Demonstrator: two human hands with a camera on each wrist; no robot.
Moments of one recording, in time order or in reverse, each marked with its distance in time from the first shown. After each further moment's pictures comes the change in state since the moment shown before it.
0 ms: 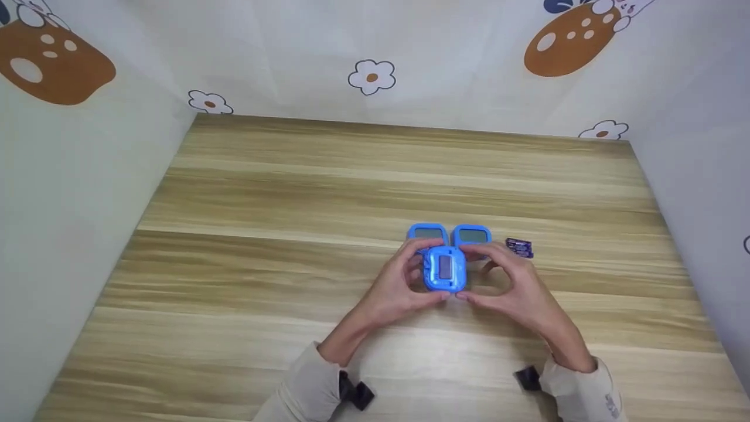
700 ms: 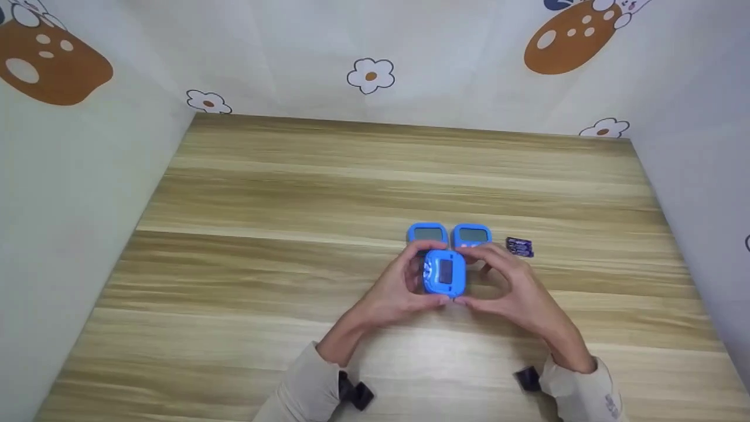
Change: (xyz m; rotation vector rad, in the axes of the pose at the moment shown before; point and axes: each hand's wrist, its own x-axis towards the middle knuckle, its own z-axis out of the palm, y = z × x) left_hand -0.001 0.000 0.000 -0.119 -0.088 -0.038; right_hand -0.006 0.015 0.004 -0.054 -0.054 0.007
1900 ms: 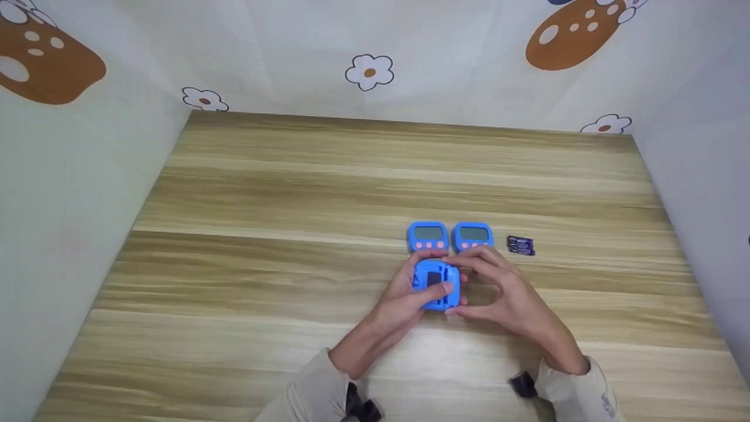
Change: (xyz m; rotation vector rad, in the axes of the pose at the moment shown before) left_hand -0.001 -0.011 0.026 -0.540 0.136 -0.115; right_hand 0.002 -0.009 0.013 0.001 -0.005 -0.063
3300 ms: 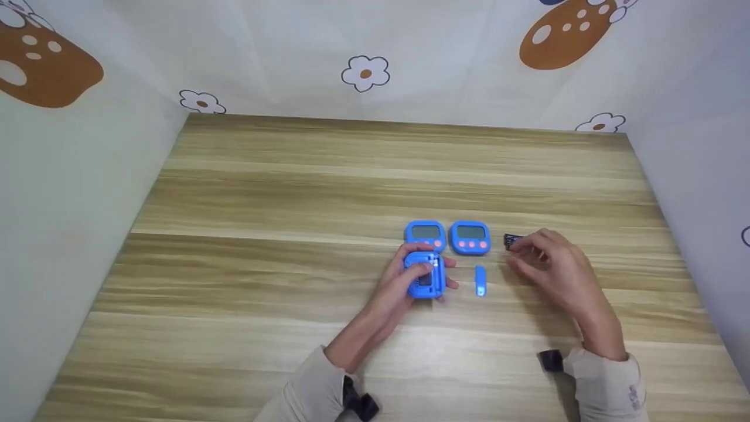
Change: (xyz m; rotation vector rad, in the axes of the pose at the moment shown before) left_hand 0.003 0.007 -0.010 0.027 0.118 -0.038; right_hand -0.028 0.069 -0.060 -0.412 0.094 0.267
